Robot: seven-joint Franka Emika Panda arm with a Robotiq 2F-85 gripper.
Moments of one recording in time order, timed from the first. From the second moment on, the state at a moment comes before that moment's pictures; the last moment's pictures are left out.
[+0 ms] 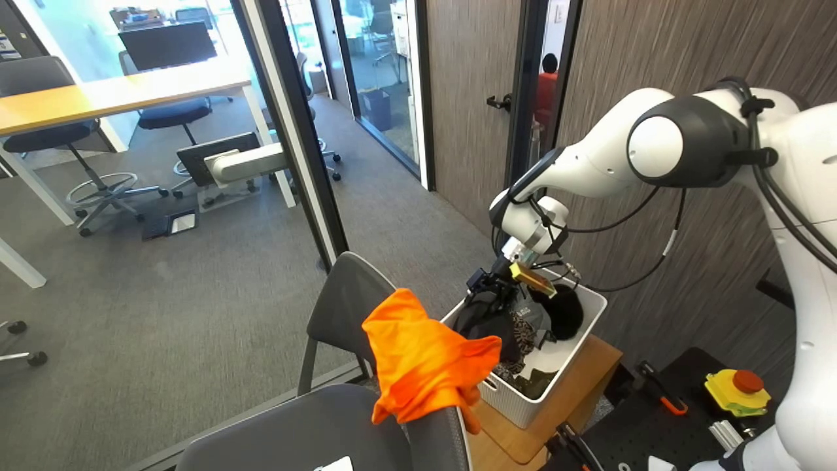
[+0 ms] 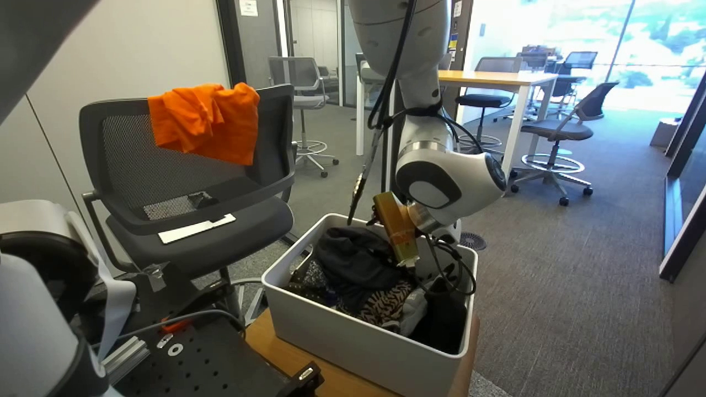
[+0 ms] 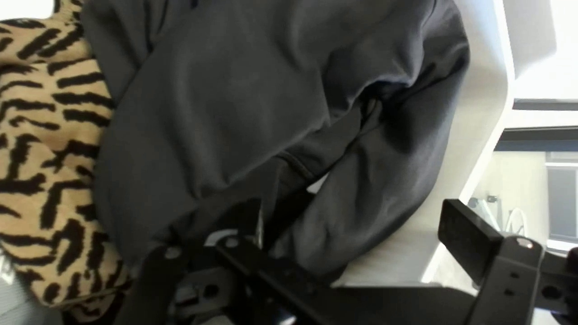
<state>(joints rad) -0.22 0.82 0.12 -1.87 0.91 2.29 -0.65</state>
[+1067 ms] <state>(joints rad) -0.22 0.91 0.14 -1.80 0.91 2.22 -0.67</state>
